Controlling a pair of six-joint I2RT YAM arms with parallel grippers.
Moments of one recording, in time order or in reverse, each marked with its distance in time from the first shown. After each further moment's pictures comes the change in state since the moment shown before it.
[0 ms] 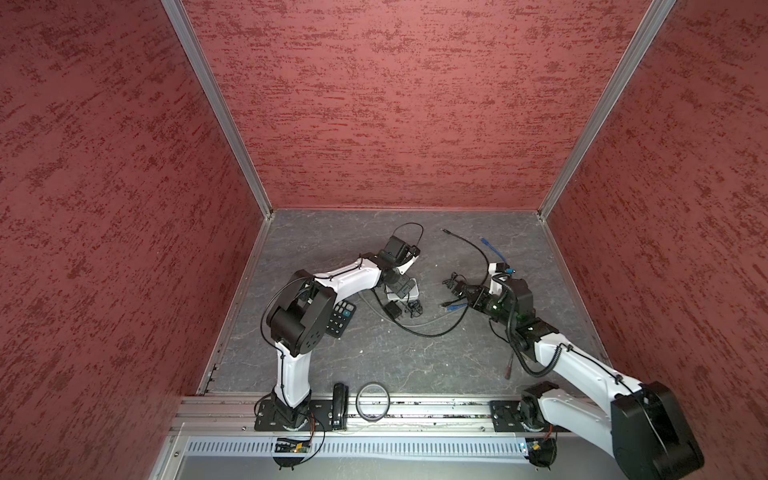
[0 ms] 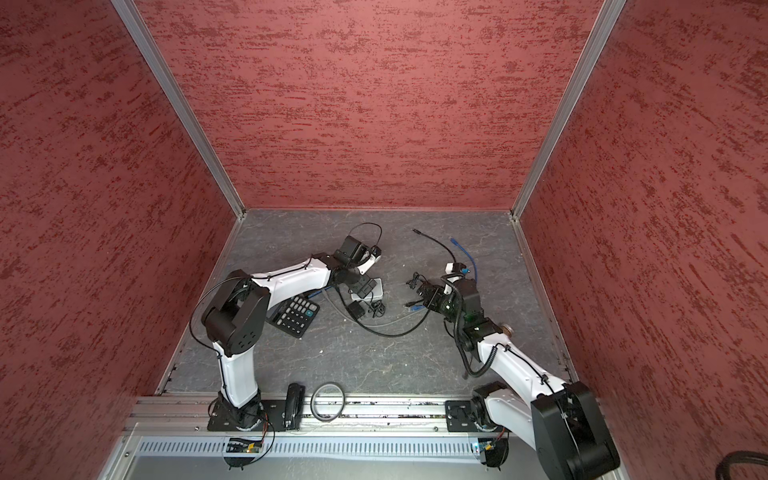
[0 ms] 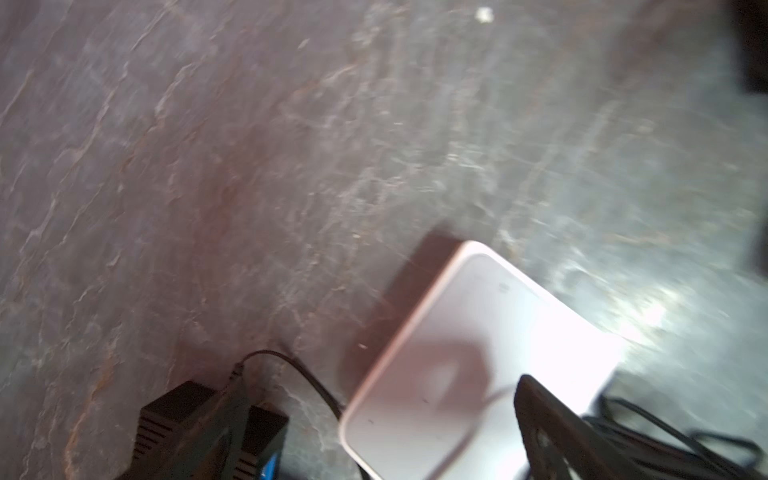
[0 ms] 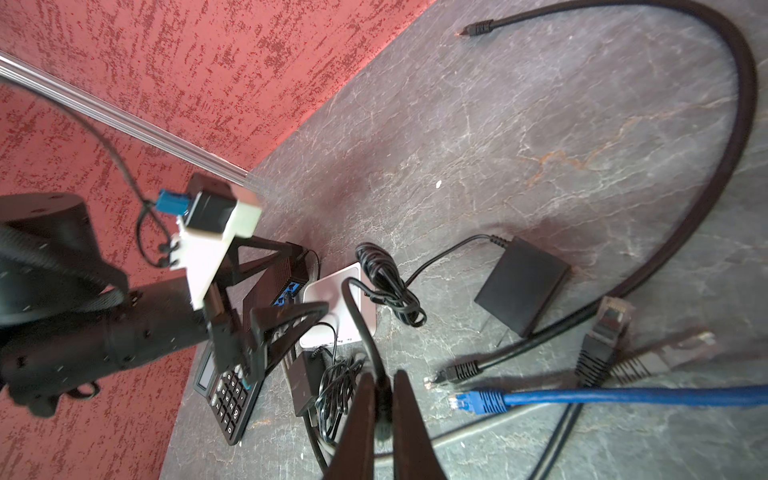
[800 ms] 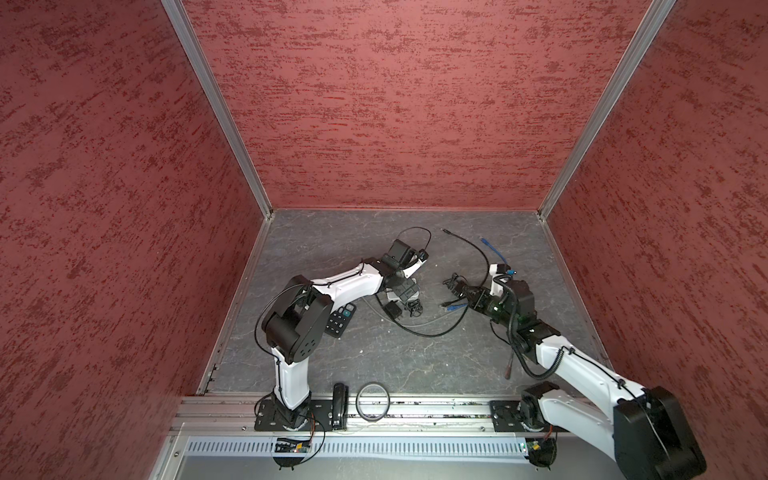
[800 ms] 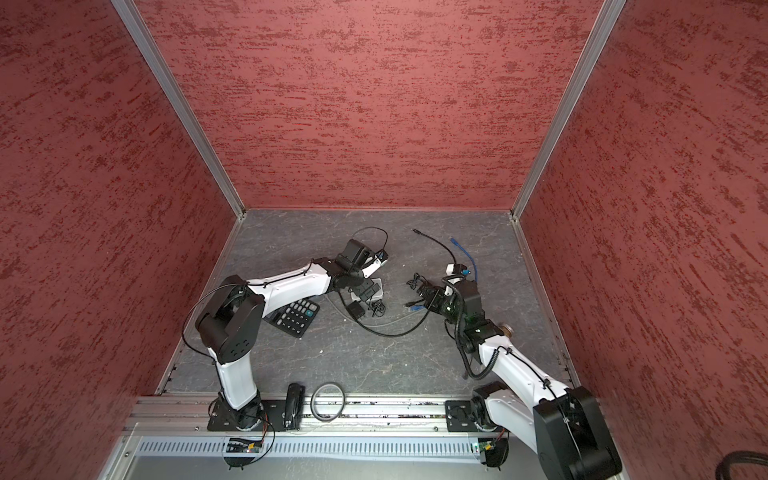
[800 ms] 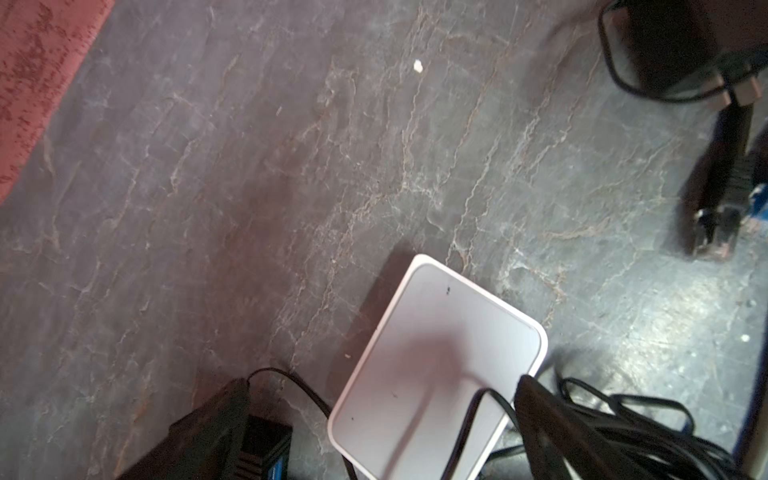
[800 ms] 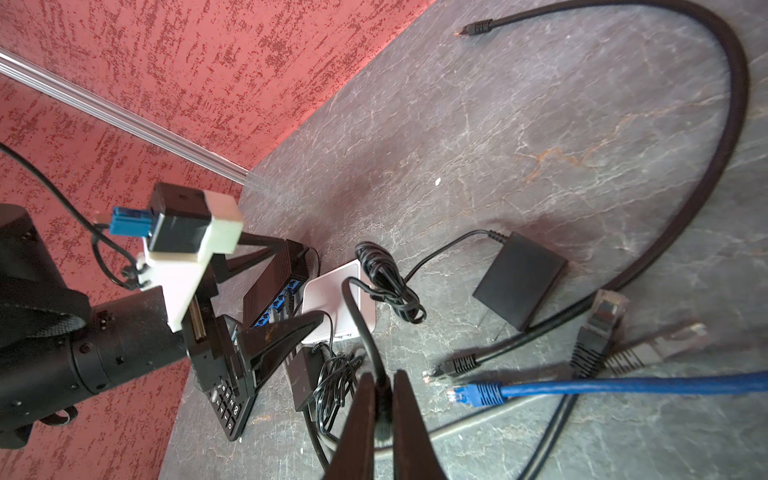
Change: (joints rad) left arm -0.051 -0.019 0.003 0.054 -0.045 0.094; right arm 0.000 -0.026 -0.011 -0.013 0.000 -0.003
